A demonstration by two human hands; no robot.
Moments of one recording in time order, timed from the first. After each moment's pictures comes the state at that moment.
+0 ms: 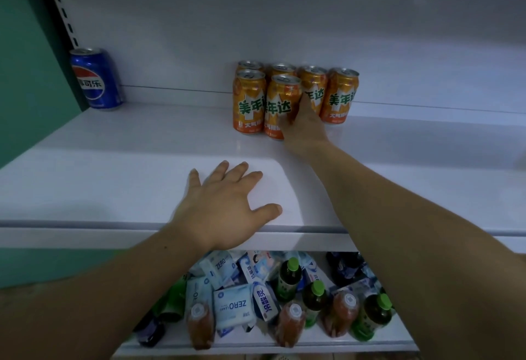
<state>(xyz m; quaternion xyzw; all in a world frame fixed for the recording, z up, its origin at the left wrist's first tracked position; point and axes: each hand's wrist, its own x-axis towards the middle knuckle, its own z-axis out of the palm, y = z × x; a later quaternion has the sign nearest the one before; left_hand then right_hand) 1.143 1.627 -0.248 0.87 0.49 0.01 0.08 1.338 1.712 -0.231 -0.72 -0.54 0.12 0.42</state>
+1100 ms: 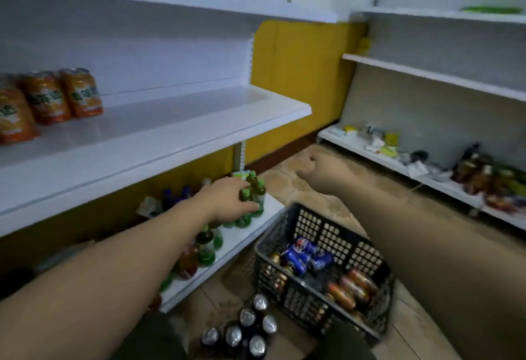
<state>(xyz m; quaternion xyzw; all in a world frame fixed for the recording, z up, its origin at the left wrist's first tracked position) 1.358 1.381 -0.256 0.97 0.12 -0.06 0.19 1.479 1.195 -0.213 -0.96 -0.21 0.08 0.18</state>
